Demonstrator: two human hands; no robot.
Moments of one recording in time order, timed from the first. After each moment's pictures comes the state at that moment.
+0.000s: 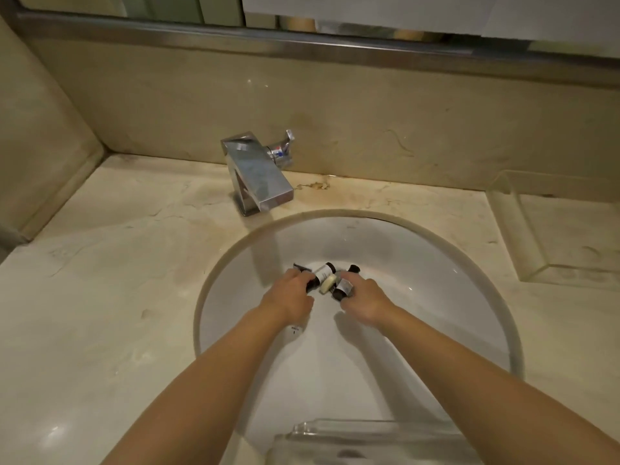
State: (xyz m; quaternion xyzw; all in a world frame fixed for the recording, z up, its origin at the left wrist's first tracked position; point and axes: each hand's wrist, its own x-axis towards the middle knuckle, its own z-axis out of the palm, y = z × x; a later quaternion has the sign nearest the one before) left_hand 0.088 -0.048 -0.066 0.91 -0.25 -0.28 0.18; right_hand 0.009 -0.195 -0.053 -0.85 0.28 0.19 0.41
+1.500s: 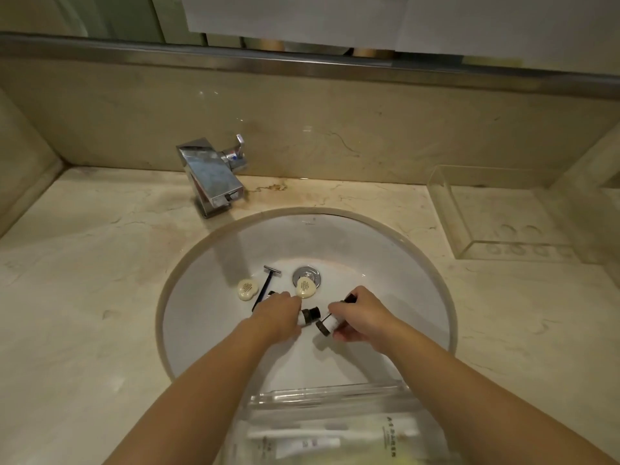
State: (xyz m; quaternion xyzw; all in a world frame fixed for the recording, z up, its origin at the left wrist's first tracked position) left_hand 0.041 -0.072 -0.079 0.89 -0.37 -0.27 0.00; right_hand -0.069 -0.206 -0.017 -0.65 0.42 0.12 0.62
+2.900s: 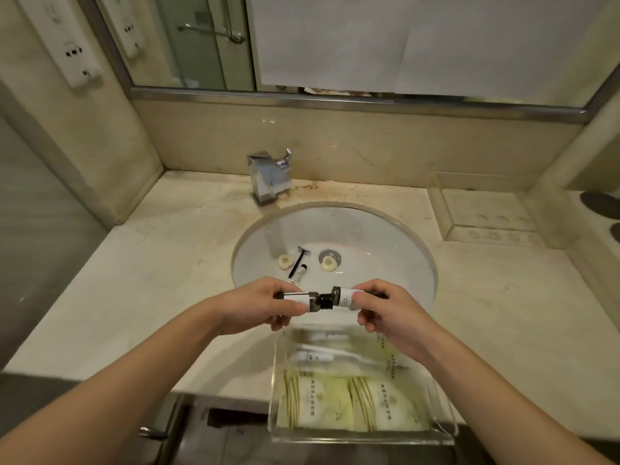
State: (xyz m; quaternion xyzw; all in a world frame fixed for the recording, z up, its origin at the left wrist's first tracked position) left_hand -0.070 0.075 0.122 0.69 -0.25 -0.50 0.45; right_hand -0.201 -0.131 0.113 -0.63 0.26 0.05 0.73
